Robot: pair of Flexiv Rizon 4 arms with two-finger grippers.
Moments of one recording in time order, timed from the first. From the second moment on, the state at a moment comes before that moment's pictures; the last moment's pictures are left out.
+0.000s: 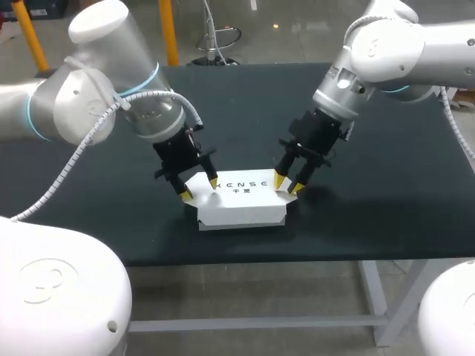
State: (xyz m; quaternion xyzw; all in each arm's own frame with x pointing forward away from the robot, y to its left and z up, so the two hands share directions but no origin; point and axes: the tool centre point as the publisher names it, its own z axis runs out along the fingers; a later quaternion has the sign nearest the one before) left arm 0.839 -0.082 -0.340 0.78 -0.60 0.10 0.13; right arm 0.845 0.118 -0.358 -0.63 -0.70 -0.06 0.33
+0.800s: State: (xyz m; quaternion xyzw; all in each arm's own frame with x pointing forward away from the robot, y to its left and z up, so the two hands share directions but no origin) left arm 0.842 -0.081 -0.348 0.80 -0.58 0.11 0.12; right arm 0.846 0.118 -0.368 -0.68 -0.66 -0.13 0.28
